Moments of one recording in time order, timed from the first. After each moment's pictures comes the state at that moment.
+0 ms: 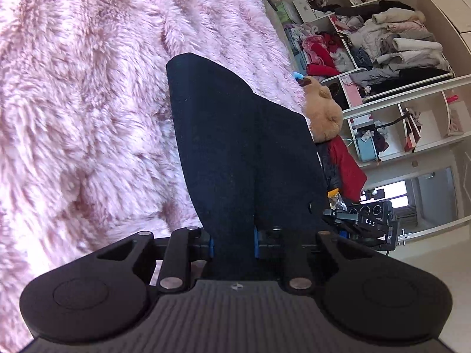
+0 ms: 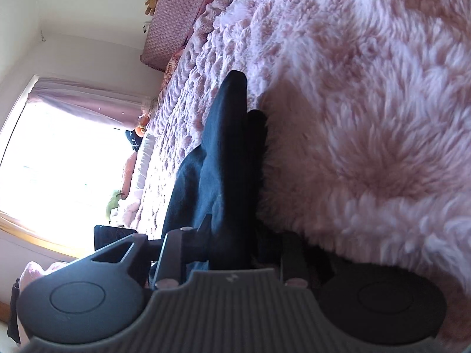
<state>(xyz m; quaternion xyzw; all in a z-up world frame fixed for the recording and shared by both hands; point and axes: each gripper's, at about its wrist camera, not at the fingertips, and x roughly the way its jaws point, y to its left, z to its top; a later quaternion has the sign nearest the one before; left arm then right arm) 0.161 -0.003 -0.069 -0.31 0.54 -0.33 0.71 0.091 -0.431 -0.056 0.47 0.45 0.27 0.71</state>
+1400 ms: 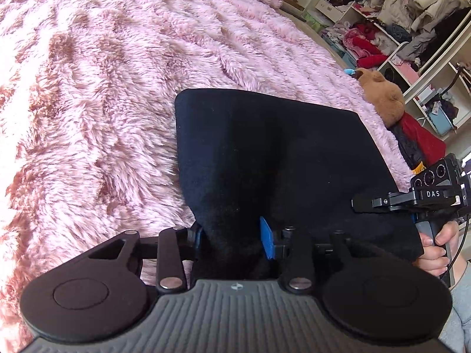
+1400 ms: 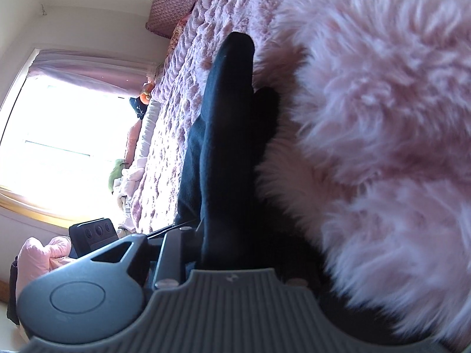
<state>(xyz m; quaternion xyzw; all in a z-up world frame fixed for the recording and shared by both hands) 0.107 0.003 -0.056 -0.13 0.49 -0.22 0.84 0.095 -0.352 -0.088 0.45 0.49 0.32 0.68</state>
